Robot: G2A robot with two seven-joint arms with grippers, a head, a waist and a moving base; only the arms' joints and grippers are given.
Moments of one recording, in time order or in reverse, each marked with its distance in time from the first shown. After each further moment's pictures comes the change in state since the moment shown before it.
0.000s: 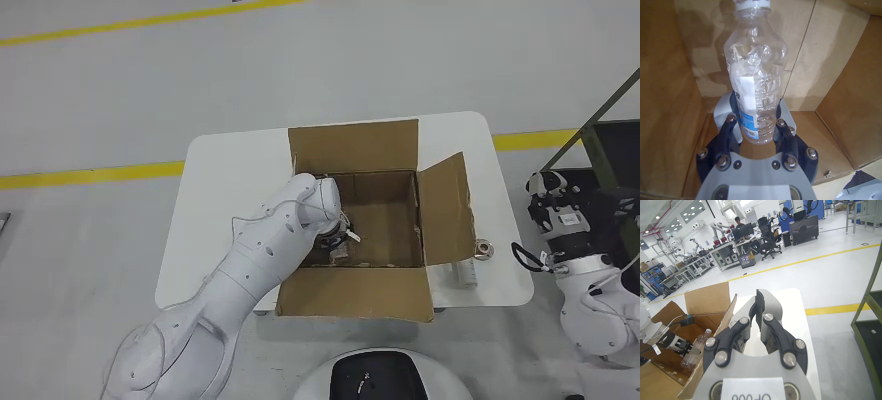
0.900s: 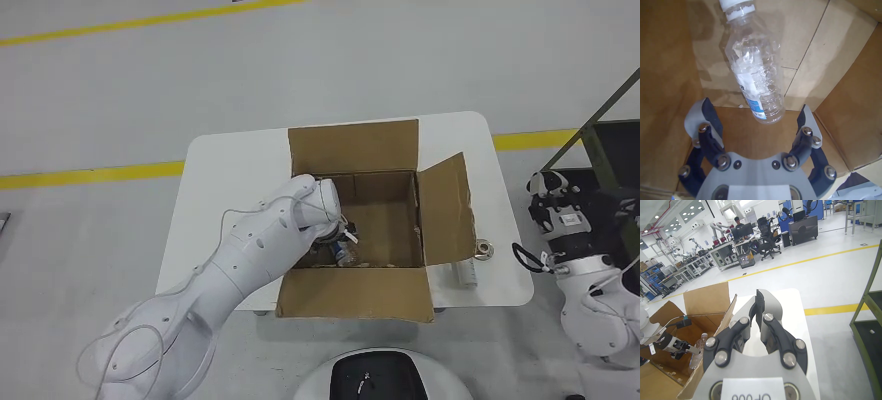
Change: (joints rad) left arm -0.100 0.071 0.242 -0.080 -0.330 0.139 0.139; right arm -0.007 0.007 -0.003 -0.011 0.002 0.007 -0.008
